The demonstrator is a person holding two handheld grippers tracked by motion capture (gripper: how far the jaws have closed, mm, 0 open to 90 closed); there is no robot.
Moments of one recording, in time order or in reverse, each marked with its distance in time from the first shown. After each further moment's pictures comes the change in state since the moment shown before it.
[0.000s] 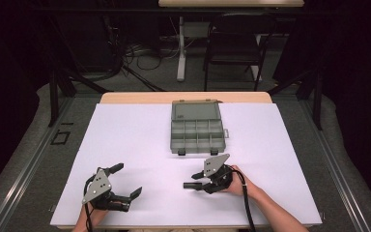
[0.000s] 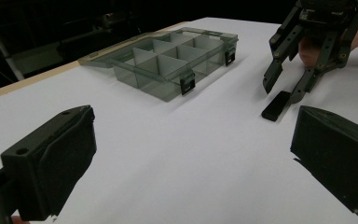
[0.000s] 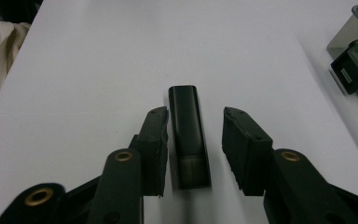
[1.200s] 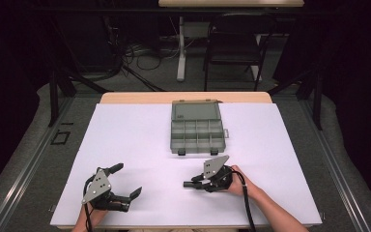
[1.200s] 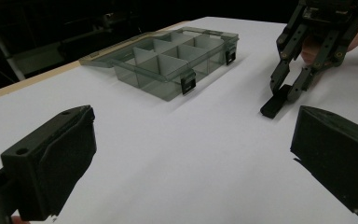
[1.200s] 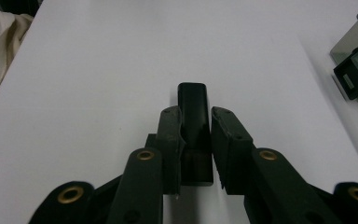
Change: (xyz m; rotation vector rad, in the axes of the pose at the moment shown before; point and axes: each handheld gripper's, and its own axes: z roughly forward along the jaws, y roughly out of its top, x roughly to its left) left arm 0.000 0.000 -0.001 0.002 0.002 0.005; right arm 0.003 0.001 -0.001 0.007 -0.002 -0.040
